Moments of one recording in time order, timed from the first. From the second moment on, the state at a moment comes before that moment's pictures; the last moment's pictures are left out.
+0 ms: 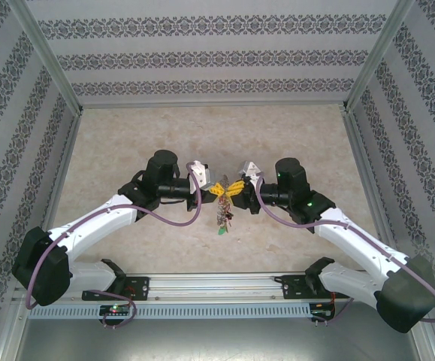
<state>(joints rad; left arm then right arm) -0.61 1.27 0.85 -0.01 0.75 0.36 0.55 1.05 0.69 -0.09 -0.72 -0.09</state>
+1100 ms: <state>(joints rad) -0.61 1.32 0.86 -0.05 0.74 0.40 0.59 1.12 0.79 -0.30 -0.59 -0.16</state>
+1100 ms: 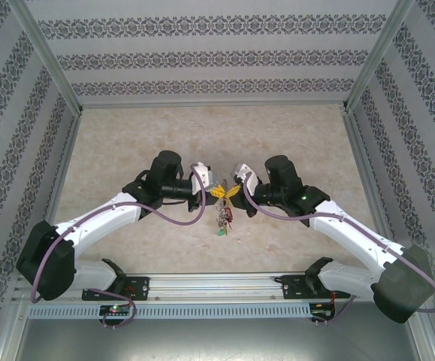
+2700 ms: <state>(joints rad) -0.61 1.39 0.82 0.09 0.79 0.28 0.53 1.04 0.64 -0.19 -0.59 -0.12</state>
